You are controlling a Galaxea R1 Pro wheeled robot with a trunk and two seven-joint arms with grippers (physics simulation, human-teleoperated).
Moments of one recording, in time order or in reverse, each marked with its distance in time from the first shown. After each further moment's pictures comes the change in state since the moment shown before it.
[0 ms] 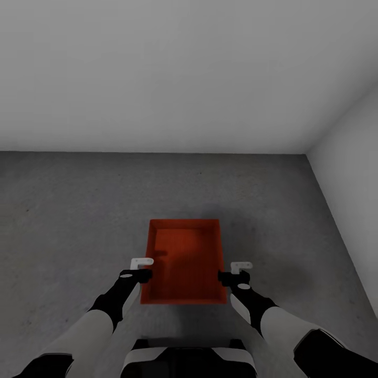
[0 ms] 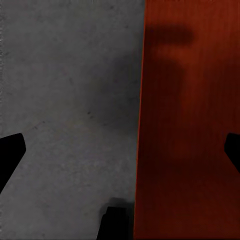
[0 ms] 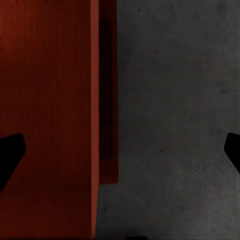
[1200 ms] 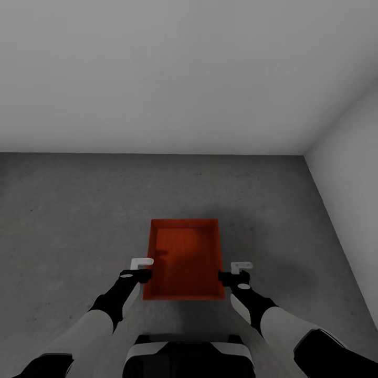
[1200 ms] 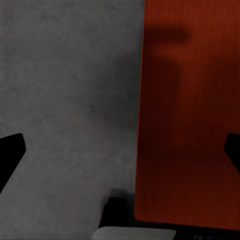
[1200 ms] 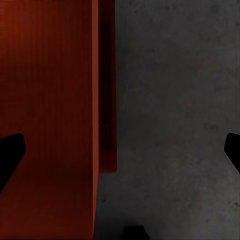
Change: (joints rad) left arm 0.000 -0.001 0.000 0.000 0.000 0.000 0.000; right arm 0.000 0.000 0.000 0.001 0.000 -0.003 -0.002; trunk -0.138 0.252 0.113
